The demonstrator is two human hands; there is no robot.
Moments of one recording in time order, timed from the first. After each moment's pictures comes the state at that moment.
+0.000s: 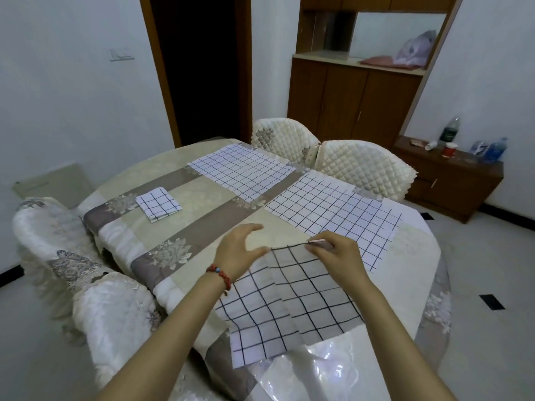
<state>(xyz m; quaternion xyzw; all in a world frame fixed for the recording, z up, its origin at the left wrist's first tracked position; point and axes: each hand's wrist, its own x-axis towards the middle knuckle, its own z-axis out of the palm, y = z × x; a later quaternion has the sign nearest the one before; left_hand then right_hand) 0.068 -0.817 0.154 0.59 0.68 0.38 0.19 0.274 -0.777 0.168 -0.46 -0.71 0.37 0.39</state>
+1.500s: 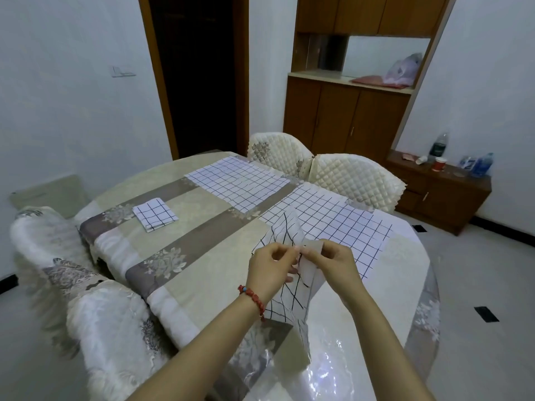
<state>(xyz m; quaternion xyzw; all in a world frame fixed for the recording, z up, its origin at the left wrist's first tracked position) 0.154 -0.837 0.181 0.42 0.60 0.54 0.40 0.284 -0.794 0.181 -0.42 -0.62 0.51 0.43</state>
